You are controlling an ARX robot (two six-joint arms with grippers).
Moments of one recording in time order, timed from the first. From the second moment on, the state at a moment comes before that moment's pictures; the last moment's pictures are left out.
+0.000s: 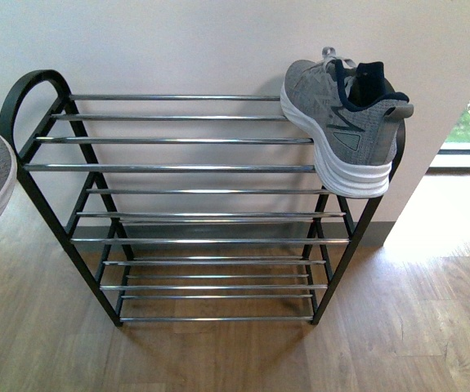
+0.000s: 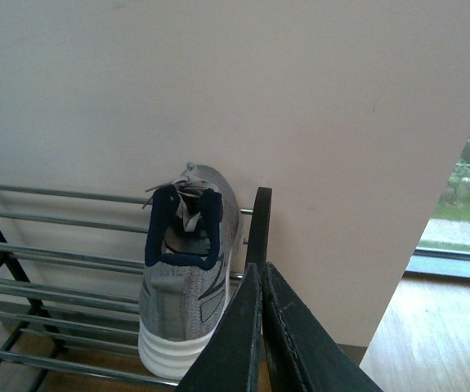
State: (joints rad) left arm -0.56 0.62 0.26 -0.31 -0.95 -0.30; right arm 0.00 1.25 0.25 0.99 0.00 -0.01
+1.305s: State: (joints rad) left arm -0.56 0.62 0.26 -0.31 -0.95 -0.30; right arm 0.00 0.57 0.02 0.57 0.00 -0.01
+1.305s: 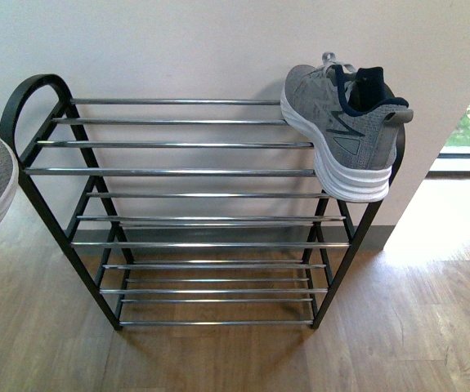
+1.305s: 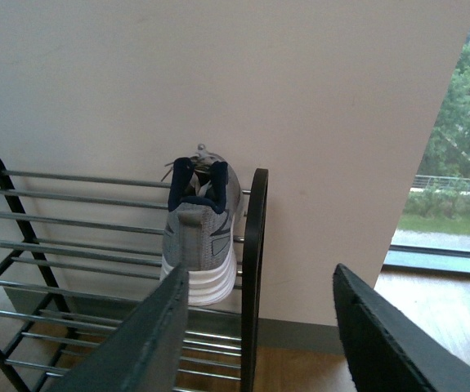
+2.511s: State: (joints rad) left arm -0.56 0.62 0.26 -0.31 -0.95 -0.30; right arm 0.00 0.18 0.02 0.18 0.00 0.00
